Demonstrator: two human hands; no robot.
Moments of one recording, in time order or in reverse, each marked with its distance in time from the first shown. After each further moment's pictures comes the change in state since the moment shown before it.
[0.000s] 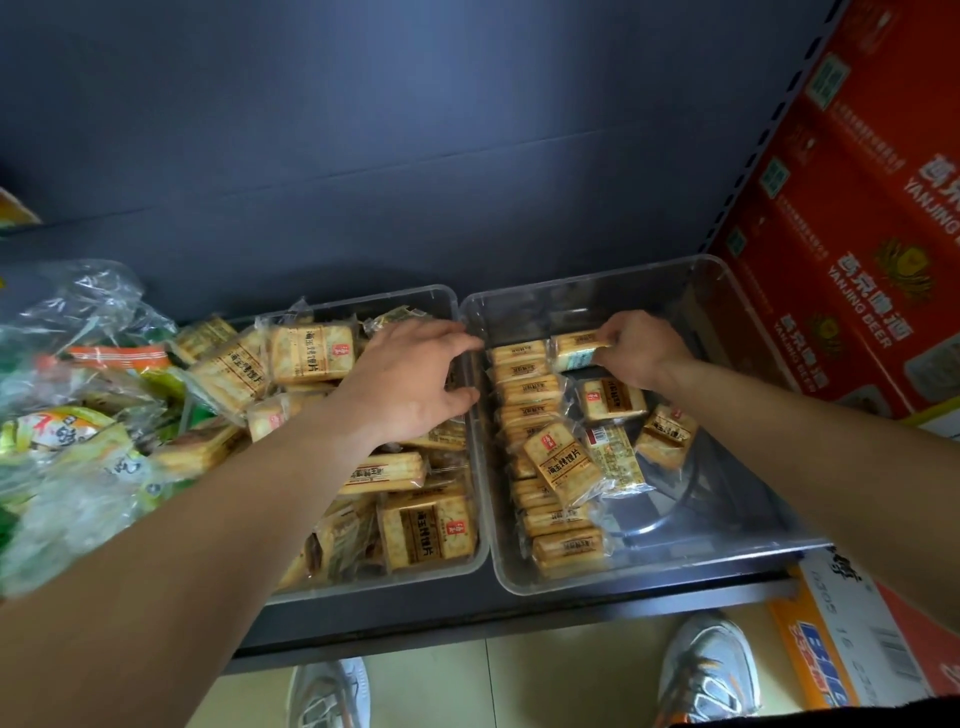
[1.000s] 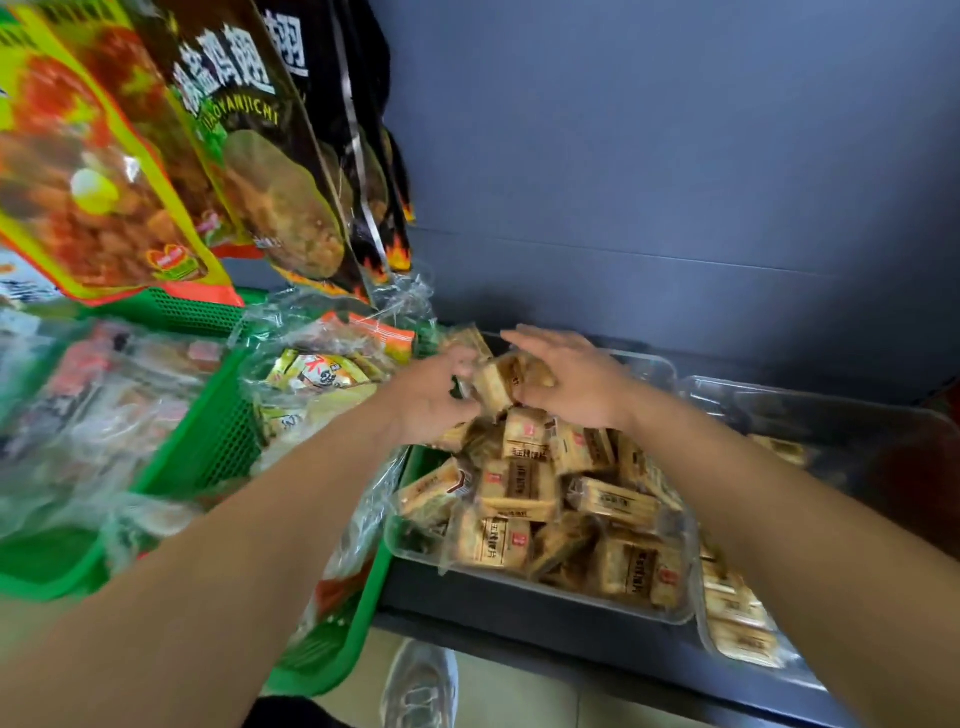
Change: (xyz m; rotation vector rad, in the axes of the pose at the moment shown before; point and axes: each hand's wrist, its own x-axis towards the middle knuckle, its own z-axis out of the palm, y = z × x) left_hand -0.135 -0.172 -0.026 -0.616 0.125 -0.408; right_hand -0.080 -0.283 0.068 -0.305 -0.260 -0.787
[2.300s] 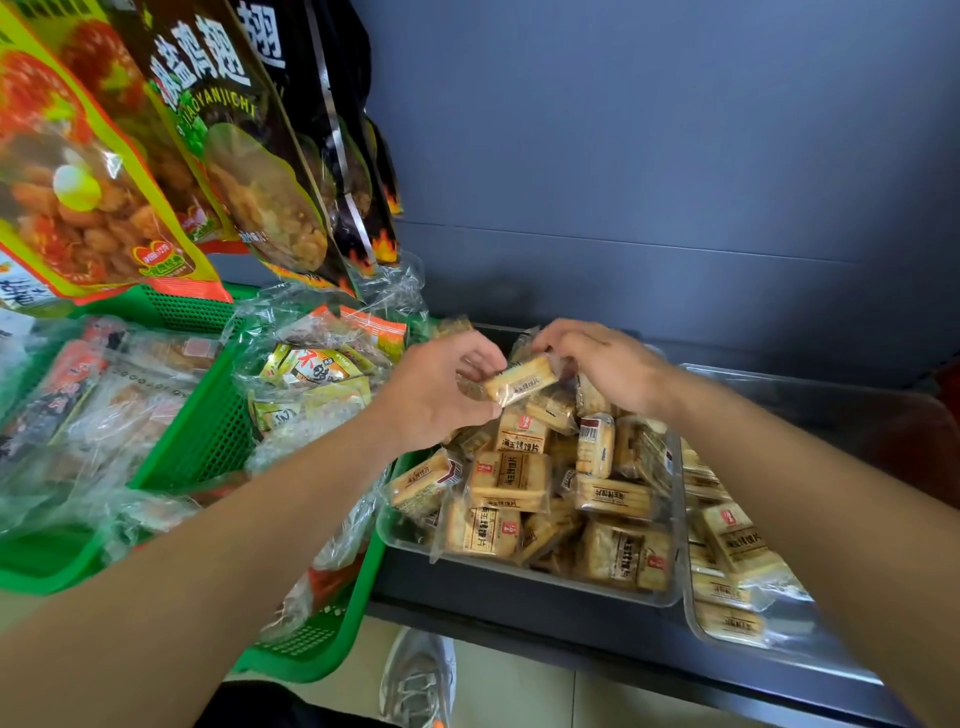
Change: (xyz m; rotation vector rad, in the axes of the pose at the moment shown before) left_hand -0.018 0.021 0.010 -0.168 0.157 0.189; right_hand -0.034 0.012 -0.022 0.517 0.046 0.104
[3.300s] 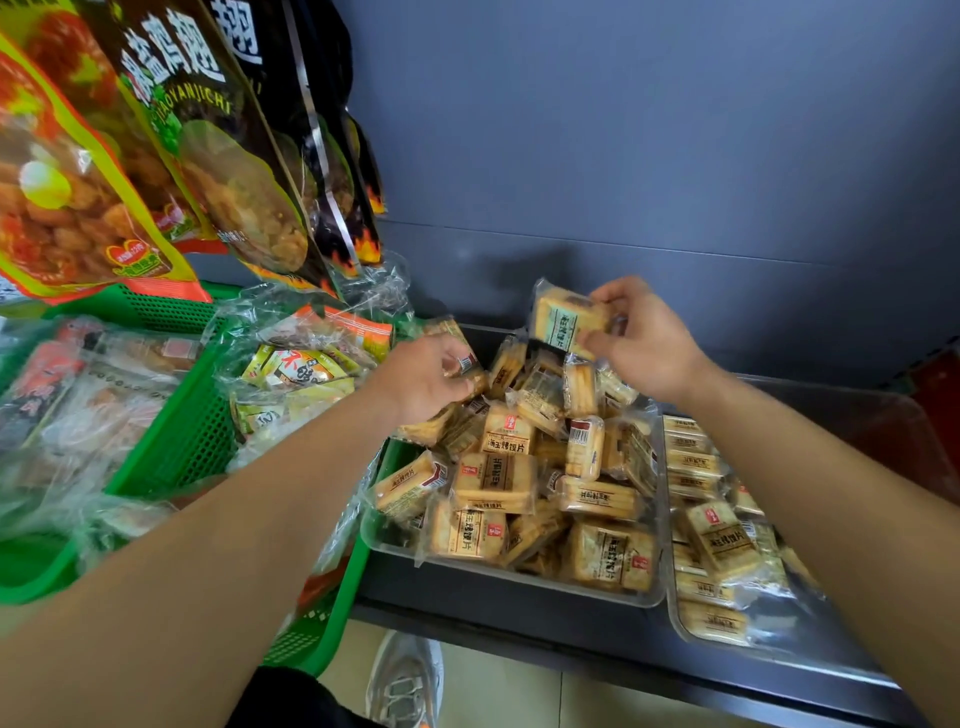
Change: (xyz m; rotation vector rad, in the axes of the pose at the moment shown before) left_hand 0.035 -0.022 0.005 0.180 -0.067 -0.182; right_hand -0.004 0.015 -0.028 0.043 0.355 0.055
